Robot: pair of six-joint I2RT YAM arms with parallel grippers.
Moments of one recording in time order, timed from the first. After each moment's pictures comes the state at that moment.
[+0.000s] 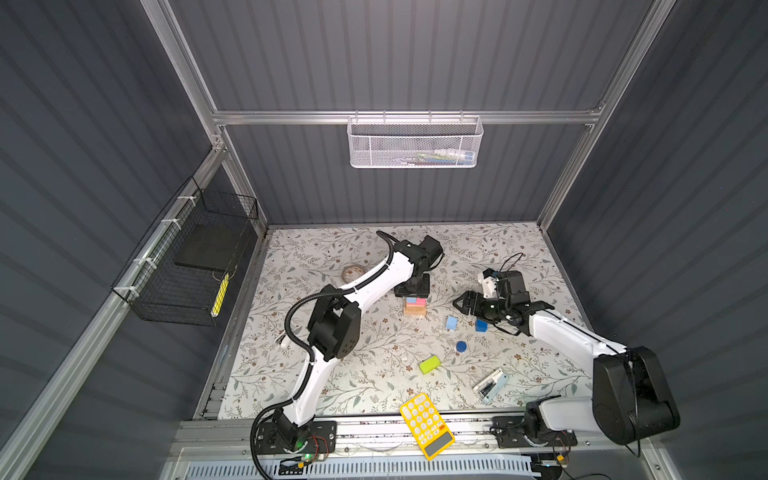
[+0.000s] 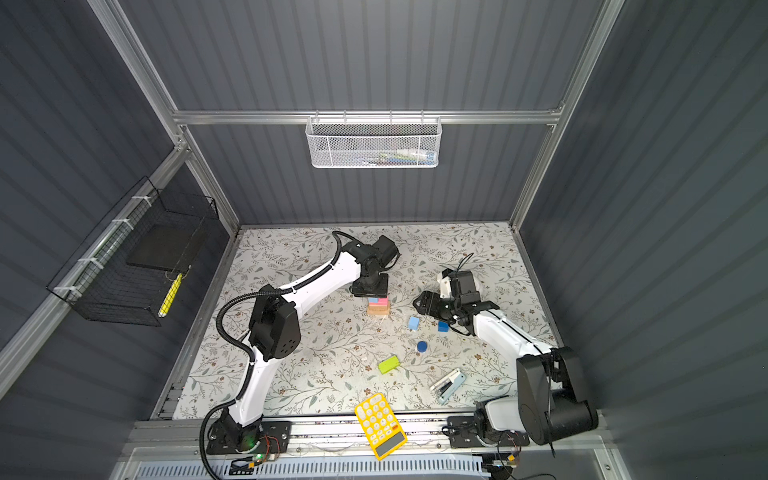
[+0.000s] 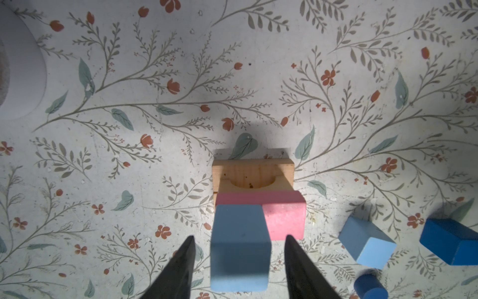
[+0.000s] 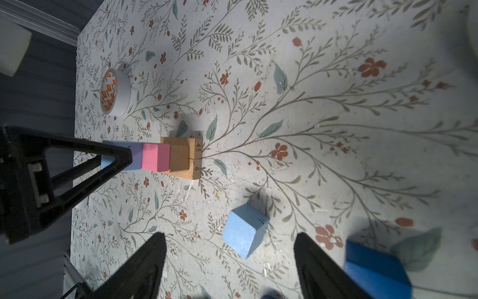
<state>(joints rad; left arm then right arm) -0.78 2.25 2.09 -1.20 -0.10 -0.64 0.23 1.36 0.71 -0.21 -0.40 0.51</state>
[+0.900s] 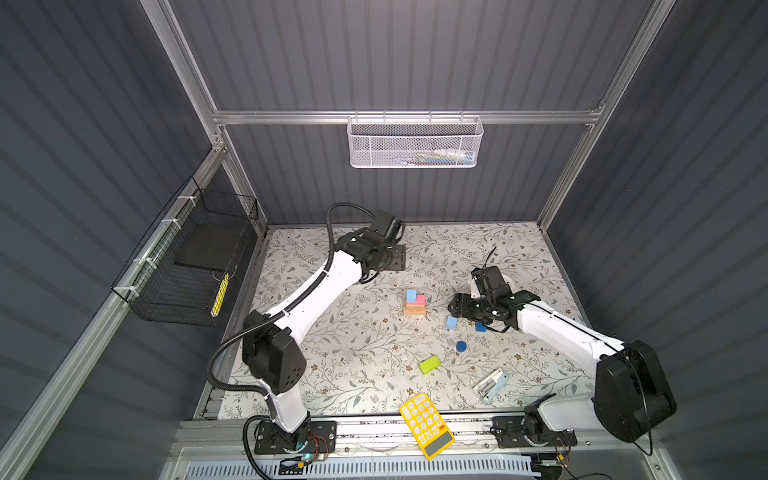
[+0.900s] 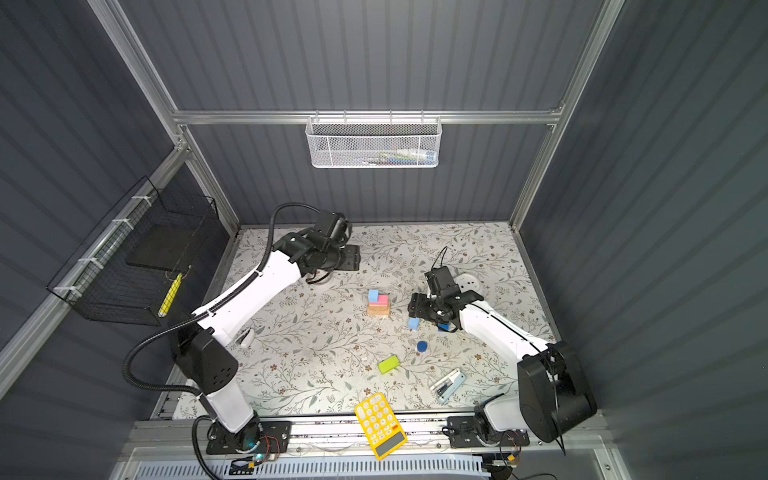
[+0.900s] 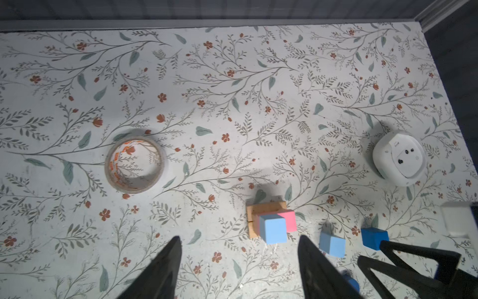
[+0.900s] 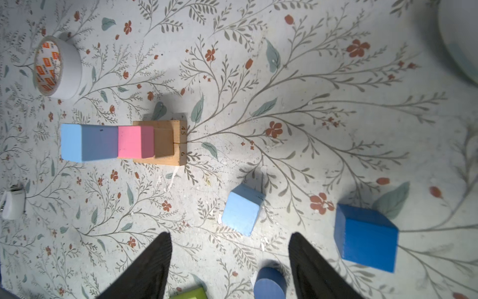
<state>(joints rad) -0.61 1.71 1.68 -0.83 -0.12 -0.42 0.44 1.39 0.87 -0.50 -0.09 0.57</state>
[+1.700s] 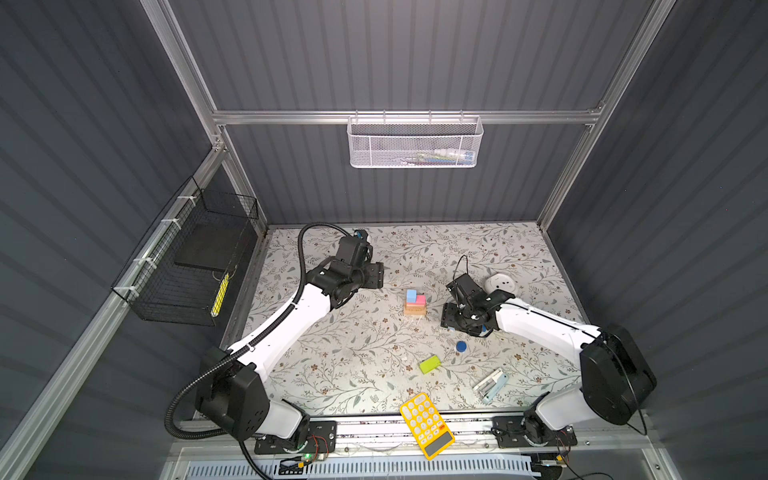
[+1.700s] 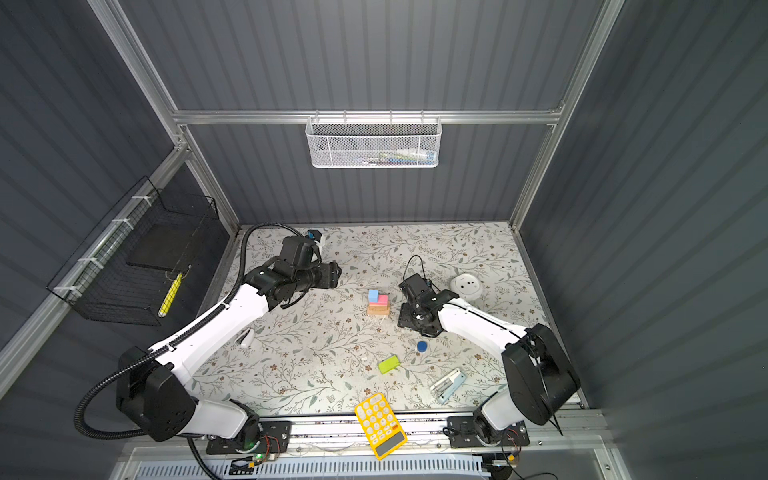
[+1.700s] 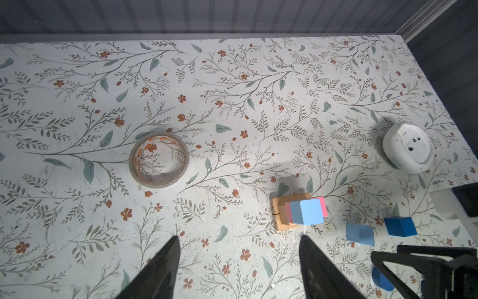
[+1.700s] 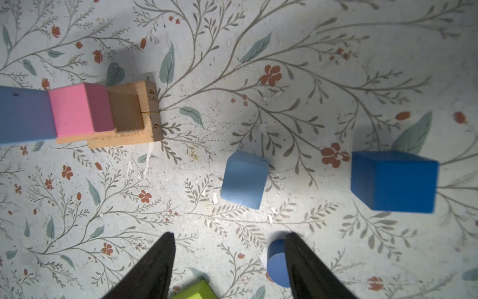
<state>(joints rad) -0.53 1.44 1.23 -0.54 -0.07 -0.31 0.61 1.51 0.94 -0.61 0.08 0.79</state>
